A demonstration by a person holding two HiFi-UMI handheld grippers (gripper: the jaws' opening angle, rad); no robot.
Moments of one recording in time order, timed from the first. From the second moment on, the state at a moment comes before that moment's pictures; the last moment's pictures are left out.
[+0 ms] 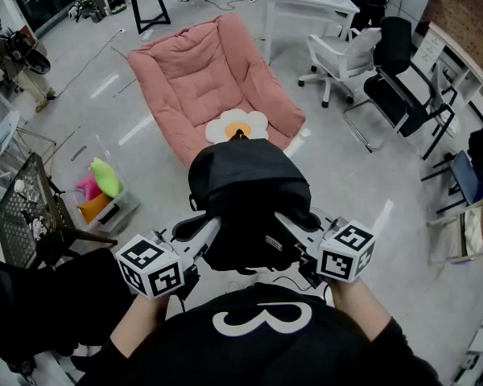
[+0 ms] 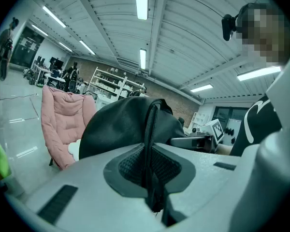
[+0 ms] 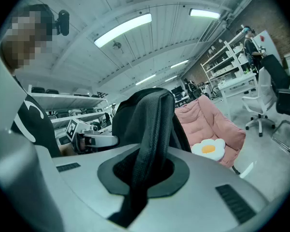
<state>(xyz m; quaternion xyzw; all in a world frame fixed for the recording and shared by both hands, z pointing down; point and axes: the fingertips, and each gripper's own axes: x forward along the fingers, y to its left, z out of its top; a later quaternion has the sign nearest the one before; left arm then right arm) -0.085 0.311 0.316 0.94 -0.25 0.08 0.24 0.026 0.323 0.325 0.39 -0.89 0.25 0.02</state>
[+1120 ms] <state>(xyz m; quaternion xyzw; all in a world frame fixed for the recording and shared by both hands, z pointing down) 0.038 0.295 0.315 0.94 -0.24 0.09 0.23 0.148 0.314 0.325 0.42 -0.88 0.23 0.02</state>
